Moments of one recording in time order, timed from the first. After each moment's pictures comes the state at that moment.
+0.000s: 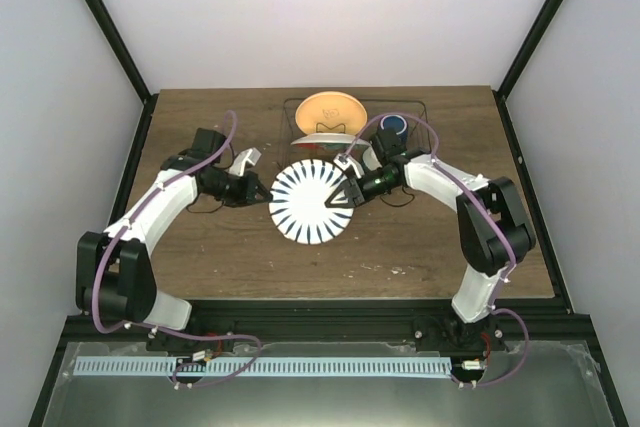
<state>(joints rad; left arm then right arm) -0.22 1.44 1.06 -0.78 0.73 -0.20 0.44 1.75 1.17 -0.57 -0.99 -0.07</state>
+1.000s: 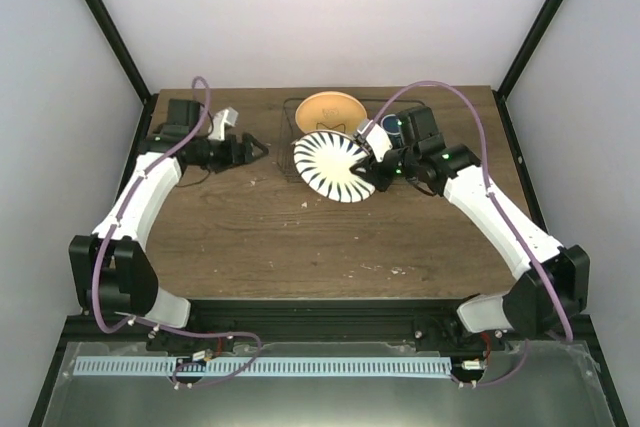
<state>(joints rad) -0.12 1.47 1.24 -0.73 0.72 -0.24 0.45 1.38 1.25 -0.68 -0.53 -0.29</state>
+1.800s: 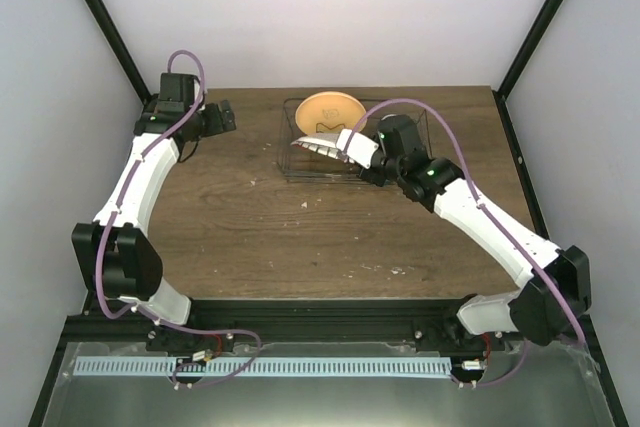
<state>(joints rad) -0.08 1.57 1.49 -0.68 0.06 -0.29 0.58 1.33 1.19 -0.44 0.00 -0.73</state>
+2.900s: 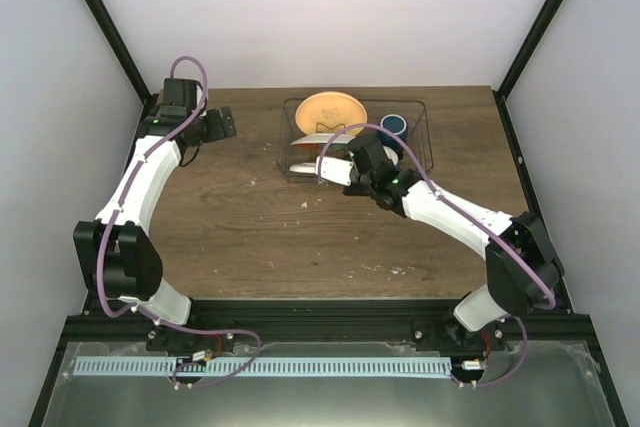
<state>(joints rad) -0.08 1.57 1.44 -0.67 0.03 -0.29 0.69 1.50 1.06 -0.21 0.16 -1.00</state>
